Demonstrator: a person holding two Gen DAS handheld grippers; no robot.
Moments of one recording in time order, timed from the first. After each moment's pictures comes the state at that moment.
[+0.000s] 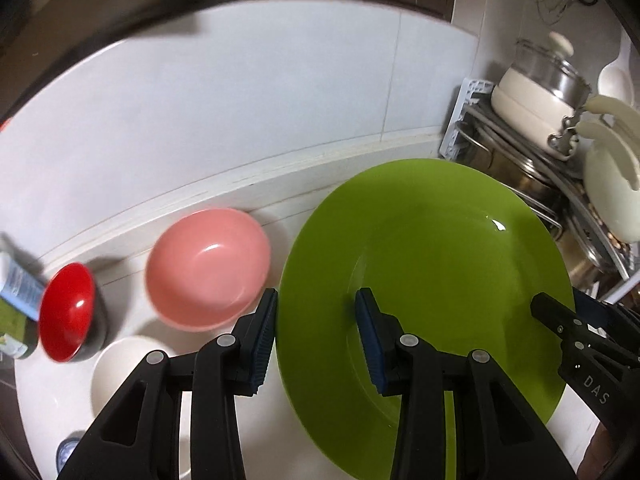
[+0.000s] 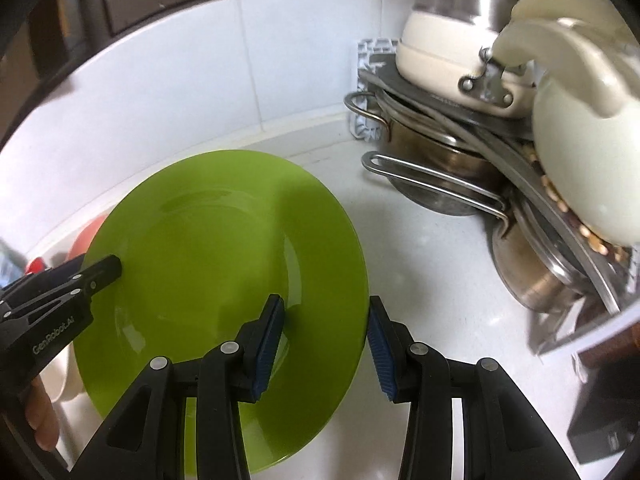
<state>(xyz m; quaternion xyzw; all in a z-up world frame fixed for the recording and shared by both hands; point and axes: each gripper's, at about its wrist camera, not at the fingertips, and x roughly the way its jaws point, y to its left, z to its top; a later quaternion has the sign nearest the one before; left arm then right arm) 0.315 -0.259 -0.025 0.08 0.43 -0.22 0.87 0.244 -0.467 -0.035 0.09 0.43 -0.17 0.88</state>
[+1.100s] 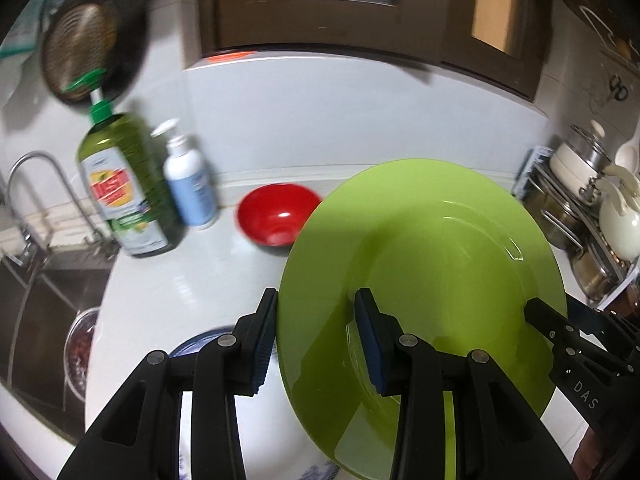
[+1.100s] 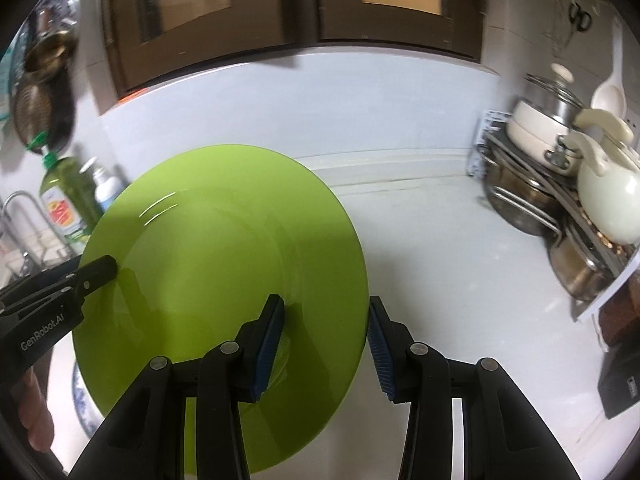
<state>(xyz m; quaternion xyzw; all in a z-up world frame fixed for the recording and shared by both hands) 0.216 -0.012 0.018 0.00 0.40 -0.09 0.91 0.165 -0.258 0.011 0.03 0.38 -0.06 0.92</state>
